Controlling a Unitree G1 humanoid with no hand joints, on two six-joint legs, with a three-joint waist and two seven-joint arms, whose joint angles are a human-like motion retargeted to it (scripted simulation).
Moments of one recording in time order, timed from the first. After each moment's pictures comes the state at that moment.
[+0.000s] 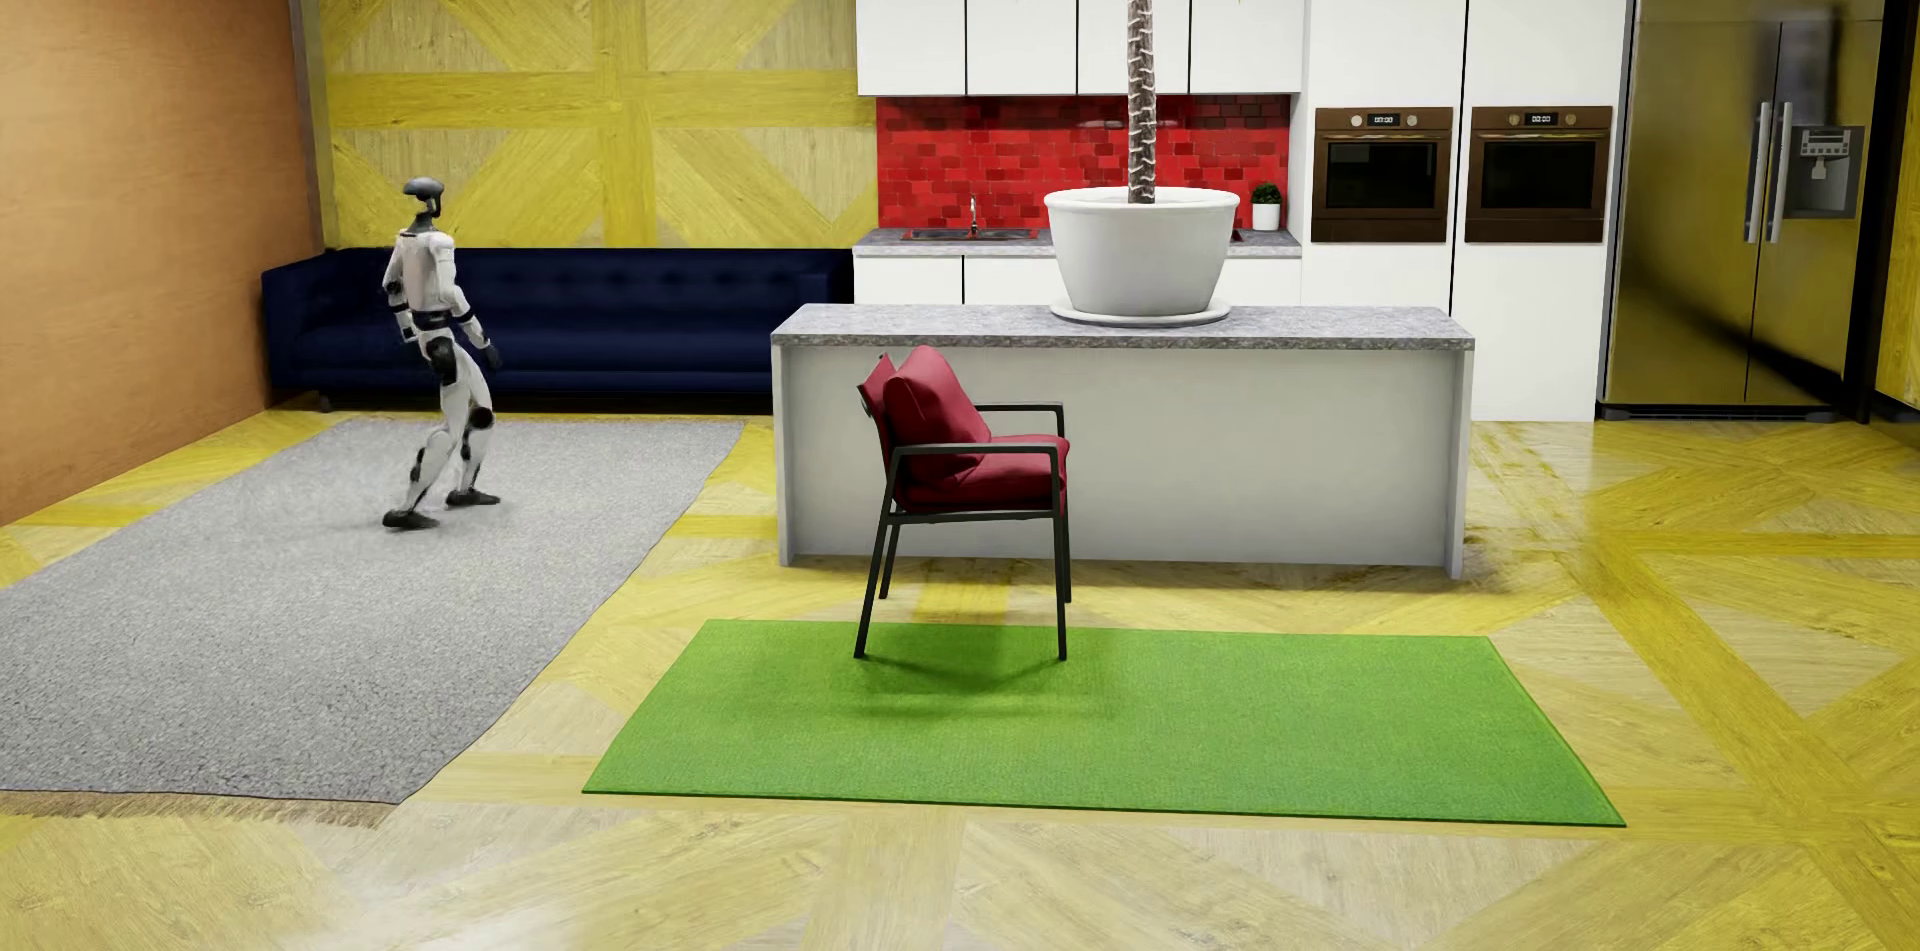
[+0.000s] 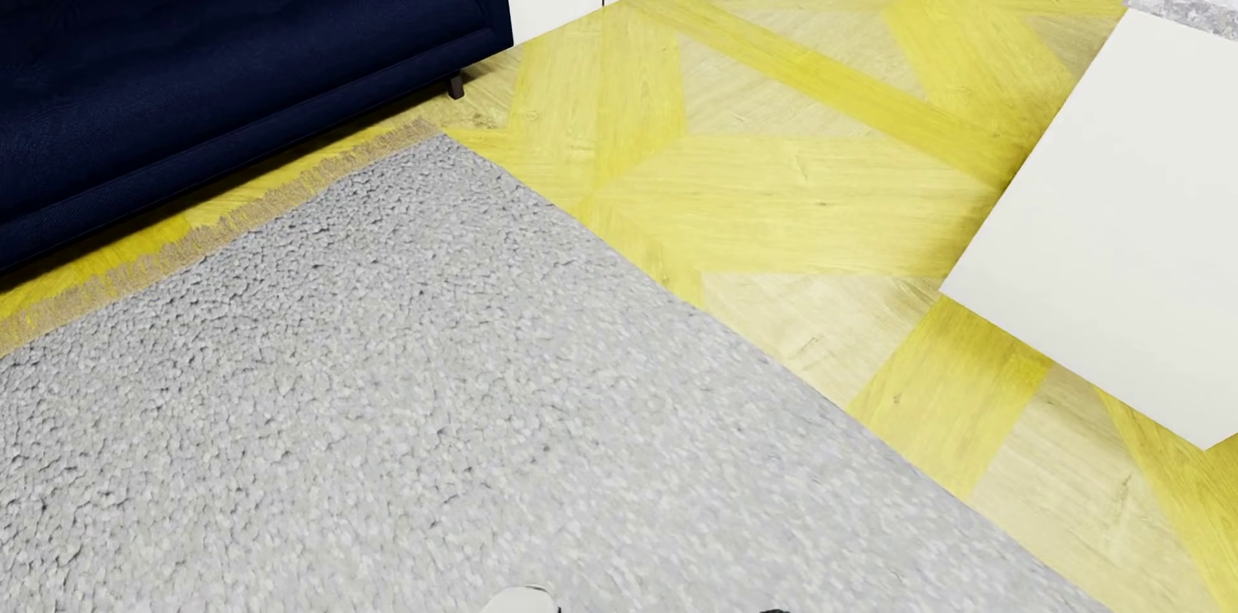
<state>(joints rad) -0.41 0.20 0.21 0.13 0.17 0.05 0.00 0.00 0.10 0.75 0.40 0.31 0.09 -0.16 -0.33 0.35 -0.40 0.00 0.00 -0.47 0.57 0.88 0.78 0.00 0.00 0.00 0.00 0.00 0.00</state>
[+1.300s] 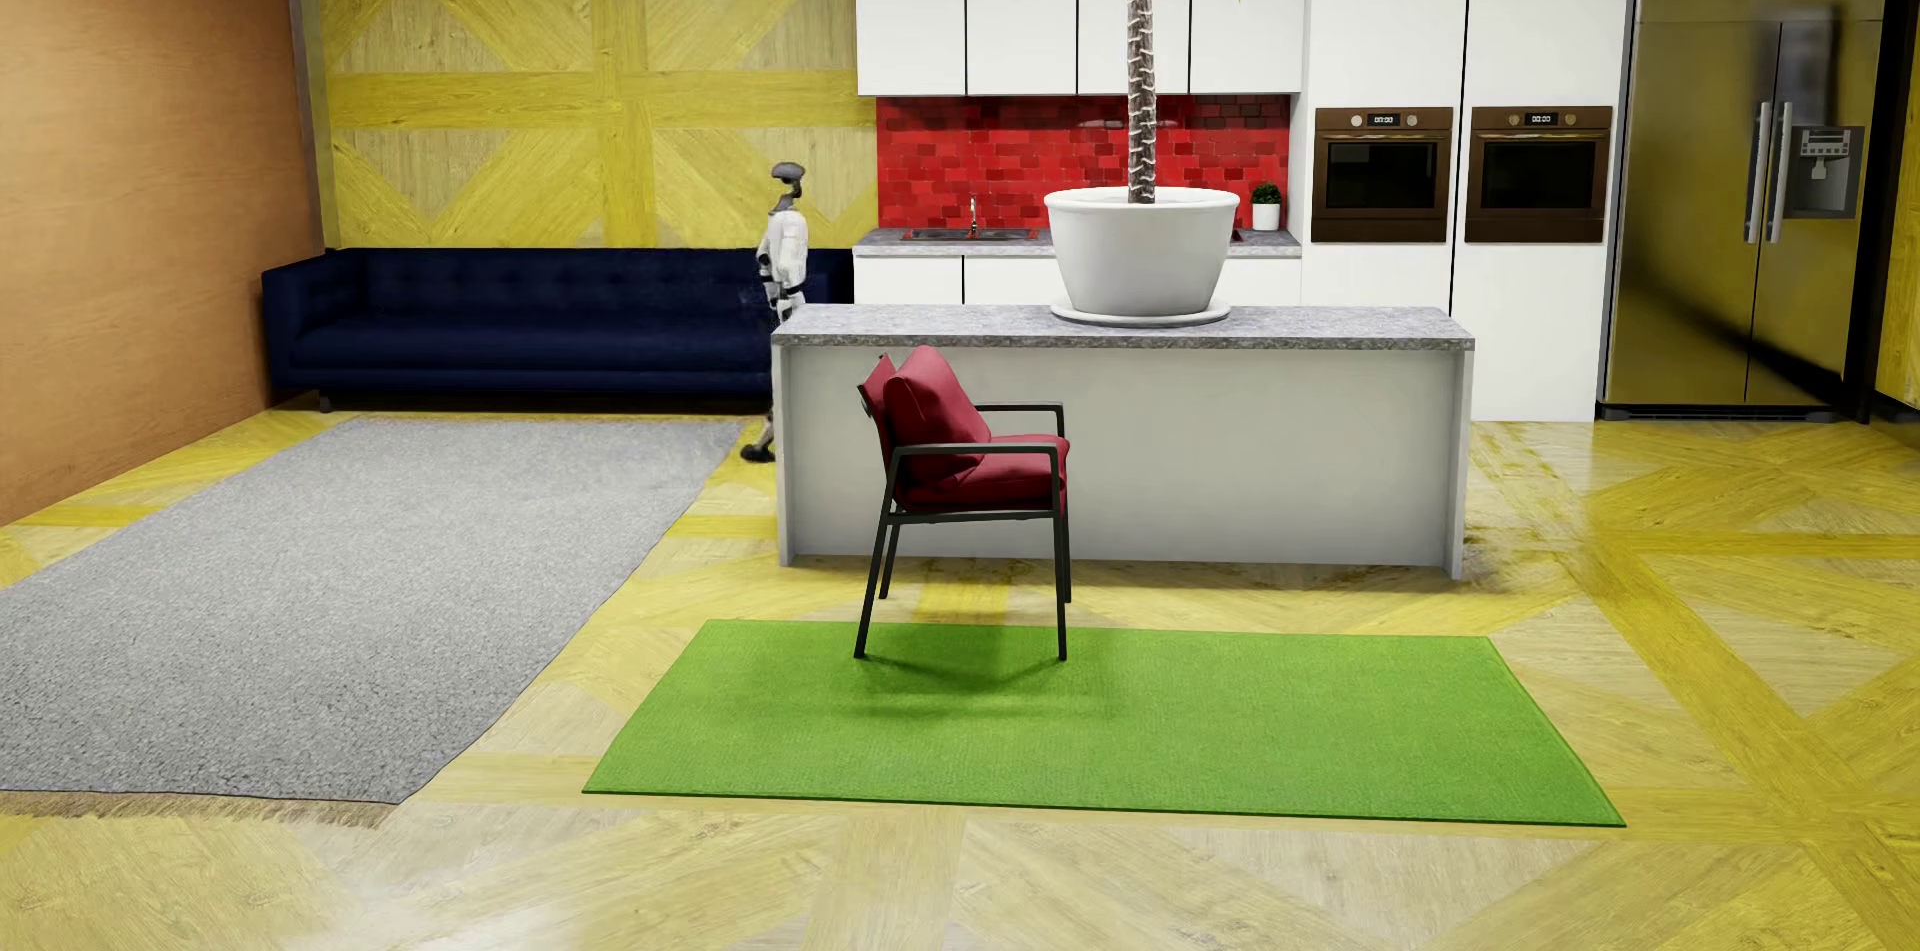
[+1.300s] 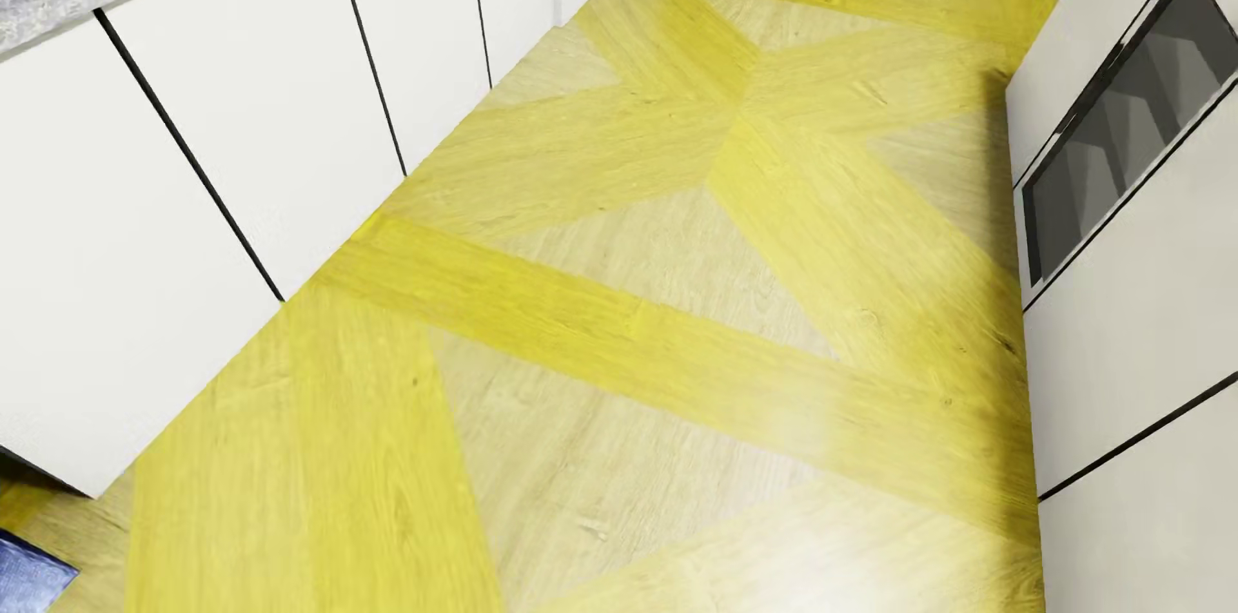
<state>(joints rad) 0.02 -0.39 0.05 0.17 0.09 0.01 0.00 0.00 0.09 0.63 0.94 0.37 0.24 -0.27 0.27 0.36 -0.33 0.00 0.00 -0.44 0.65 0.87 0.90 0.00 0.00 0.00 0.00 0.00 0.00</state>
